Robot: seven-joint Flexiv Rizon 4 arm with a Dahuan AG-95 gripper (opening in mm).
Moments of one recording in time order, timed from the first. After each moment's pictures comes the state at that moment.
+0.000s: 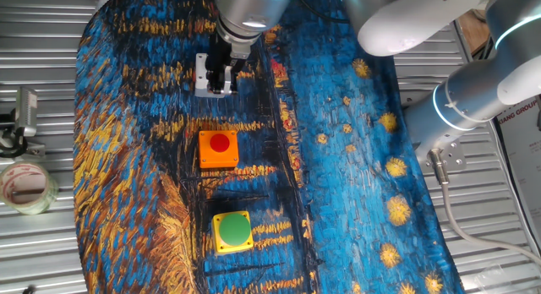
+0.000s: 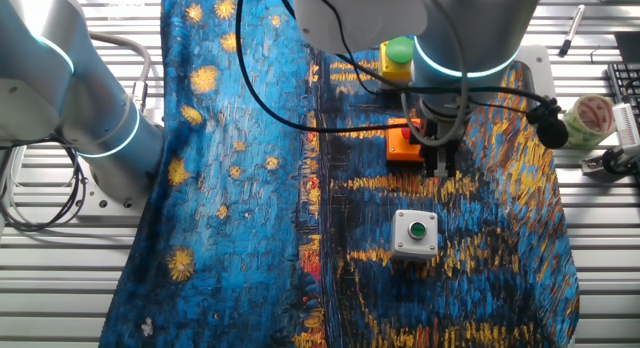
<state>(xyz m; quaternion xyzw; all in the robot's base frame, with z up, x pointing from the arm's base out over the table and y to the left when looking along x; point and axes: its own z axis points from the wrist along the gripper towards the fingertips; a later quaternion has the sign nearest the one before) 0.535 -0.063 0.144 0.01 1.00 0.00 0.06</state>
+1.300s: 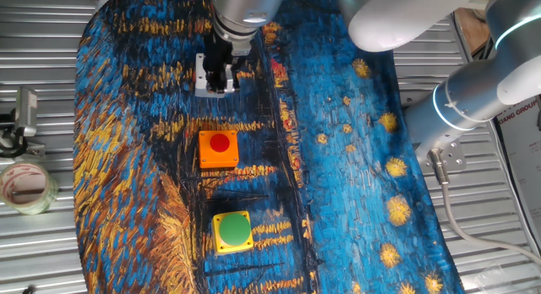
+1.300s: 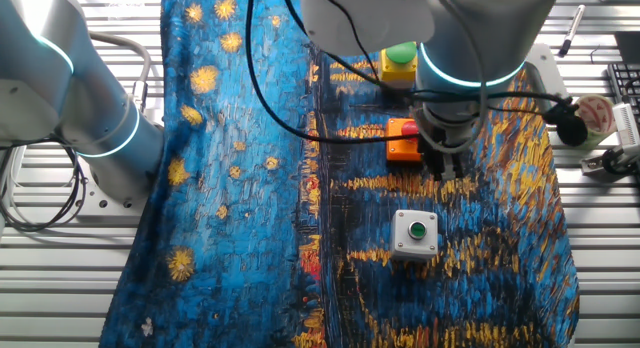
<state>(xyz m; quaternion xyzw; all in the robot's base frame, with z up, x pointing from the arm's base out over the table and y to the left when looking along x) 0.533 -0.063 0.147 -0.07 1.00 0.01 0.03</state>
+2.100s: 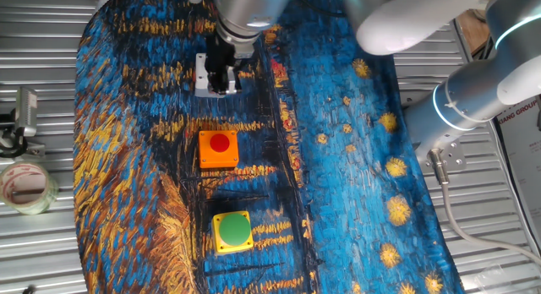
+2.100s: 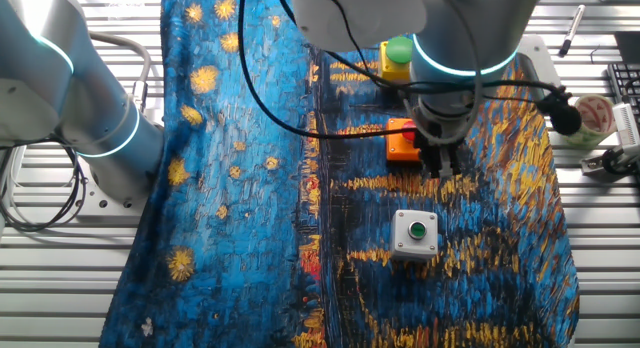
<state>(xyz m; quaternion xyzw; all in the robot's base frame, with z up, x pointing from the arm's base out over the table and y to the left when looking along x) 0.537 -0.063 0.144 -0.06 1.00 -0.01 0.05</state>
